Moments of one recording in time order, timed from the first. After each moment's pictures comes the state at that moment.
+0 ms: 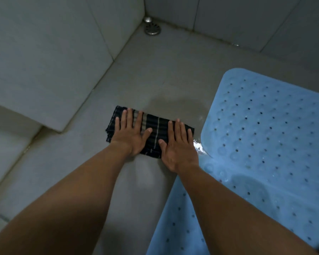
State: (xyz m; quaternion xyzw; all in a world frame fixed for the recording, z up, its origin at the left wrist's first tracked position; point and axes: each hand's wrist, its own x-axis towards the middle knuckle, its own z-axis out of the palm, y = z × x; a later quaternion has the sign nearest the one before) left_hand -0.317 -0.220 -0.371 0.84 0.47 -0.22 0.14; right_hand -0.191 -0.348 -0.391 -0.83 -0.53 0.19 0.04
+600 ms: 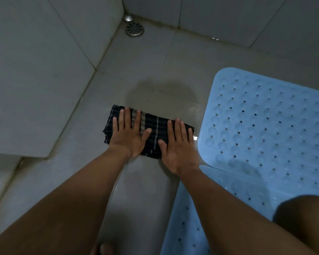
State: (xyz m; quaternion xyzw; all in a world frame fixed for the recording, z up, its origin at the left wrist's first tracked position) left_hand -0.280 -0.180 -0.374 0.86 0.43 -0.23 0.13; right_hand -0.168 -0.320 -0.394 -0.86 -0.49 0.16 0.07
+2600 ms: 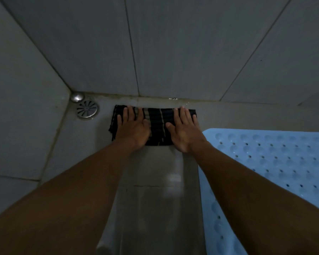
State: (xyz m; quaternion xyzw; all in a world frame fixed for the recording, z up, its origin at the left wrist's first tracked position) left_hand -0.013 0.025 -0.386 0.91 0.34 -0.14 0.18; right_hand 0.097 -0.125 -0.395 -0.90 -0.39 0.18 0.06
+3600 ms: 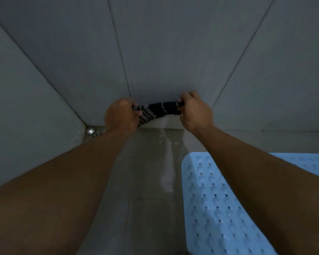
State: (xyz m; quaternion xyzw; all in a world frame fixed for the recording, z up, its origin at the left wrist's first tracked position) left_hand 0.019 0.044 -0.177 0.89 0.38 0.15 0.20; right_hand 0.153 -0.124 -0.172 -0.91 -0.35 0.00 0.21
